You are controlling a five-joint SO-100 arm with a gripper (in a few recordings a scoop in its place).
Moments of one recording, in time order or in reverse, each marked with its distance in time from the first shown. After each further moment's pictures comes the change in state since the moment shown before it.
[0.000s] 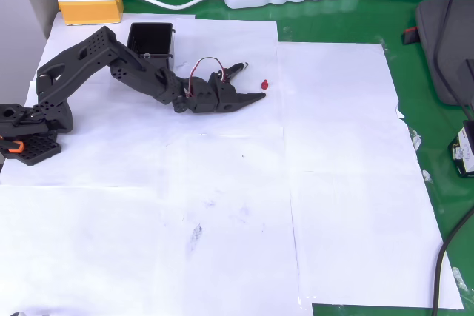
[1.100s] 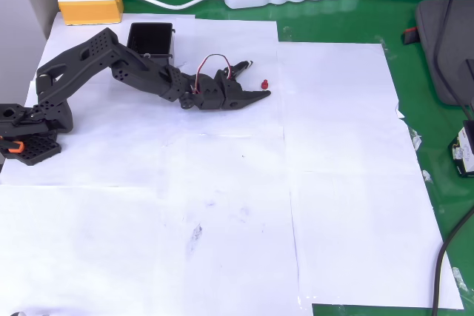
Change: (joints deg) arm -1.5 2.7 6.1 5.2 0.0
